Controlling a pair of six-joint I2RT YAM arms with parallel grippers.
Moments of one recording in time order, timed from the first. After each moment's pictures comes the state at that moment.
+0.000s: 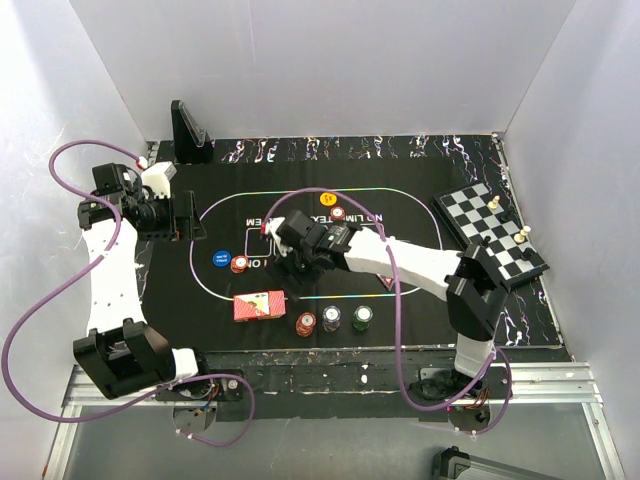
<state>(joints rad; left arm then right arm) 0.31 1.31 1.34 -1.08 0.51 0.28 1.07 1.81 1.53 -0.72 -0.04 0.17</state>
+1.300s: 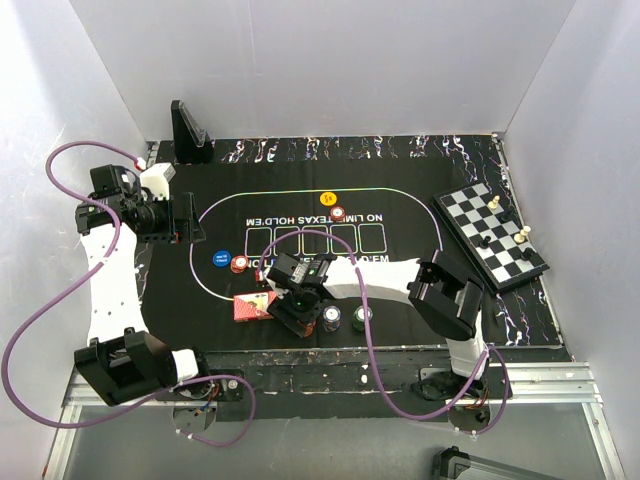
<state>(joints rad) 0.31 1.27 1.35 -1.11 0.49 0.28 1.19 1.94 1.36 -0.66 -0.14 0.17</state>
